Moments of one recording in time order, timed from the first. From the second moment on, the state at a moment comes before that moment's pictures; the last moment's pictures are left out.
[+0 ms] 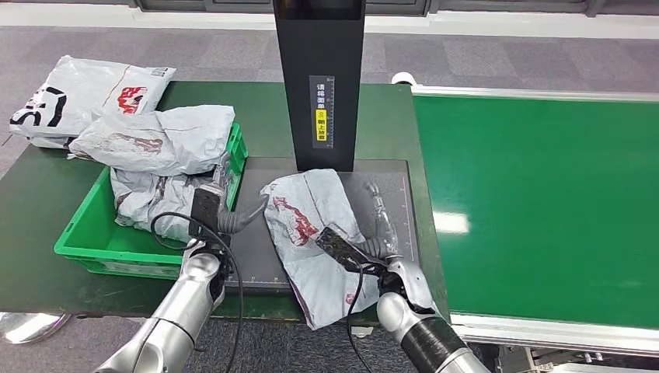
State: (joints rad) left arm -0.50 -0.15 -0.16 -0.87 -0.06 0.29 -0.54; right arm -0.40 0.15 0.58 -0.86 0.78 -0.37 -0.09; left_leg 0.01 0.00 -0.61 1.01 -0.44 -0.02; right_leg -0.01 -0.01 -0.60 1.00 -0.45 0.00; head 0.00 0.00
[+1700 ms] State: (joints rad) left arm -0.73 -0.18 -0.61 -0.44 -0.78 0.01 -0.28; right arm -0.41 0.15 0.19 -0.88 0.42 -0.58 -0.41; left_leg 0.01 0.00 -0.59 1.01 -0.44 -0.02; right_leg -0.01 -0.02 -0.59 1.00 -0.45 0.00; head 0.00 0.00
